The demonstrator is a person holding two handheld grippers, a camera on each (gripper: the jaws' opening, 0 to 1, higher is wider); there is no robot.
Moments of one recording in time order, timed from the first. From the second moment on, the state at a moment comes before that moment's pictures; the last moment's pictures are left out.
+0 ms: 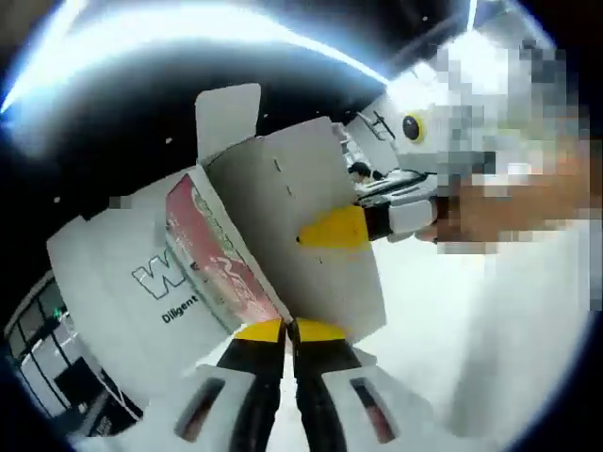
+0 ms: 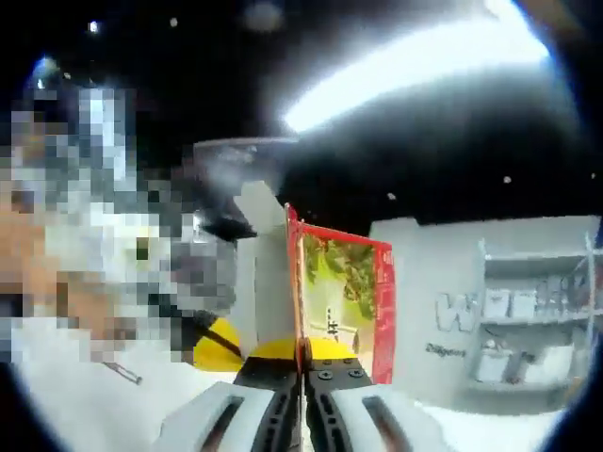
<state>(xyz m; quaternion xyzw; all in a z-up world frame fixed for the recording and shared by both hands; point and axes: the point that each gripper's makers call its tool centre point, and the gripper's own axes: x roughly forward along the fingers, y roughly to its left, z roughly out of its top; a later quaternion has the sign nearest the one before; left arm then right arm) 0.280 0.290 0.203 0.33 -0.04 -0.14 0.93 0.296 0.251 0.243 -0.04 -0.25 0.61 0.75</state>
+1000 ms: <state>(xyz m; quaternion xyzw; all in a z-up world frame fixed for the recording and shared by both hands) 0.235 0.259 0.310 0.50 -0.16 -0.12 0.84 0.246 0.225 0.351 -0.08 -0.42 0.59 0.68</state>
